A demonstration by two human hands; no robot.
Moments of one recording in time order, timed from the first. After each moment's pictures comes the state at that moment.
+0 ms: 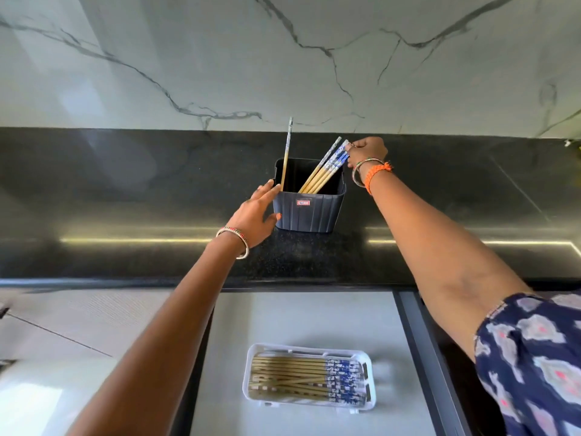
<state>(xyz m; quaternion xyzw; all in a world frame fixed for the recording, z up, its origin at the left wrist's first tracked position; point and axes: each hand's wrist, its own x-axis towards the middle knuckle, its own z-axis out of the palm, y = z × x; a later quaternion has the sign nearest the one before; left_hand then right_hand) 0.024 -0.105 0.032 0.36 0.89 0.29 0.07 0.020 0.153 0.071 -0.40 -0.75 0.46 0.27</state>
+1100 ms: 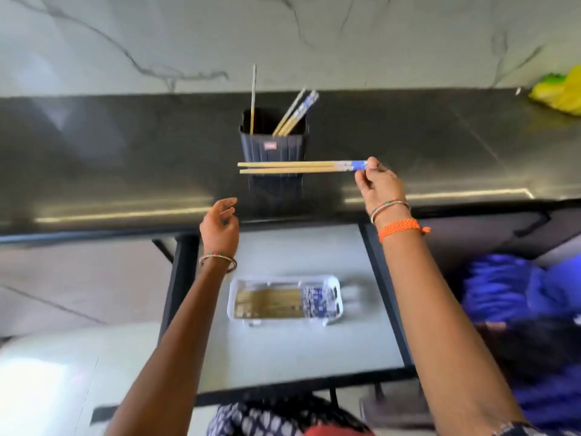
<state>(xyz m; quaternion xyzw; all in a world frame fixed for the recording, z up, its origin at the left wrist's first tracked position) 0.140 -0.145 -0.036 0.09 0.82 0.56 0.00 0.237 0.101 0.031 -0.35 -0.34 0.81 0.33</state>
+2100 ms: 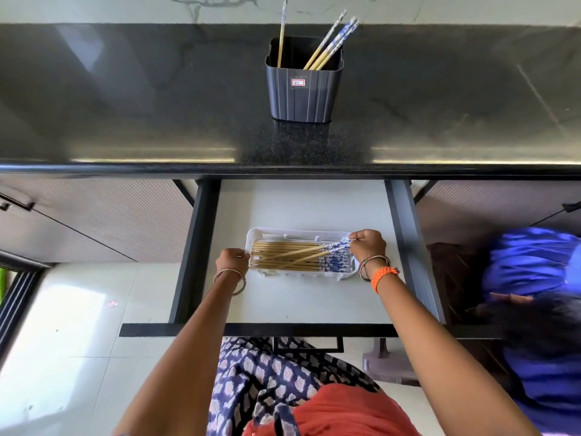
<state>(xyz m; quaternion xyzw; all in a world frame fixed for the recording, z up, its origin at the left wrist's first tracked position) 0.212 -0.220 -0.171 -0.12 0.89 0.37 0.24 0.318 0.023 -0.143 -0.50 -0.73 0.46 0.05</state>
